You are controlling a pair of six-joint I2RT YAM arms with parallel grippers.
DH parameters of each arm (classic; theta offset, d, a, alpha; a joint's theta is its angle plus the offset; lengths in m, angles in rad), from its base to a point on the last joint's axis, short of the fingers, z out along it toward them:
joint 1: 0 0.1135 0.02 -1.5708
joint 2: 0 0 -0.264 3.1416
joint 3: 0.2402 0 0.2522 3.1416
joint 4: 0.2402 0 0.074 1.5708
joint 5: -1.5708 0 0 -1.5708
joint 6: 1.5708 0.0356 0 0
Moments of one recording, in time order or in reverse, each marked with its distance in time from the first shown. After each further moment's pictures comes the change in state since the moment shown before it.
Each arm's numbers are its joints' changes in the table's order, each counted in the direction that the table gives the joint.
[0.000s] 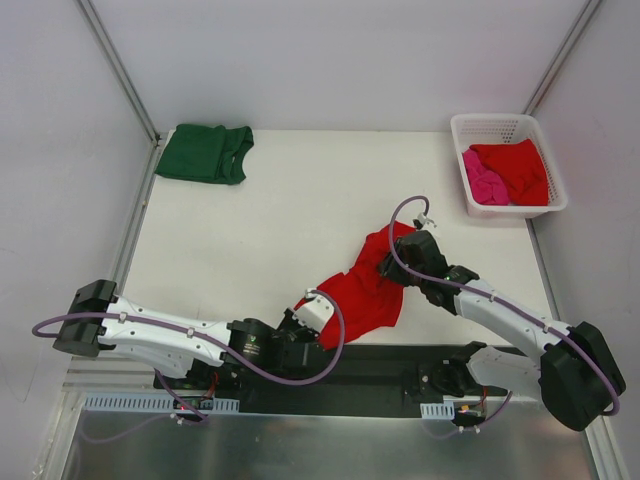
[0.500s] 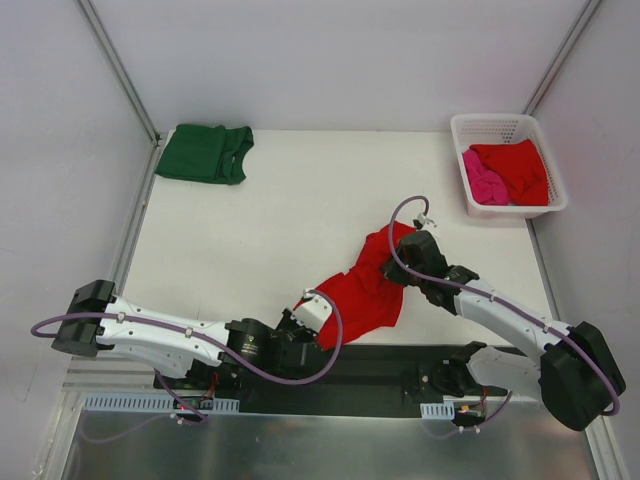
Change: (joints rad) left arm 0.000 -0.015 -0.014 0.000 0.001 -0.006; right arm 0.000 0.000 0.000 0.004 -0.004 -0.006
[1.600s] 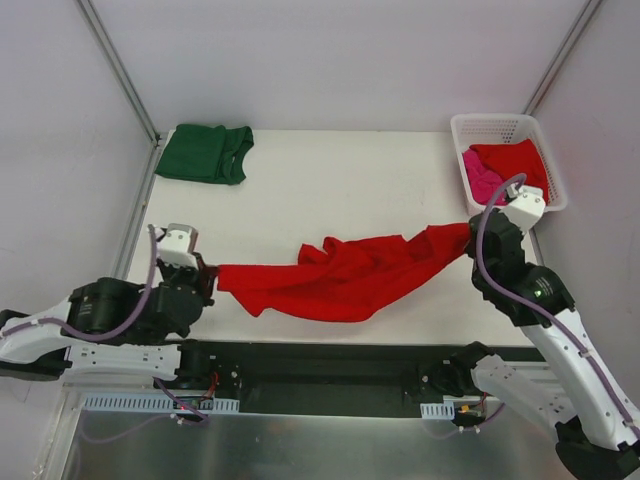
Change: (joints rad) left arm 0.177 -0.542 0.322 0.589 0.267 -0.076; right arm -0.067 -0.330 0.494 0.663 -0.673 -0.327
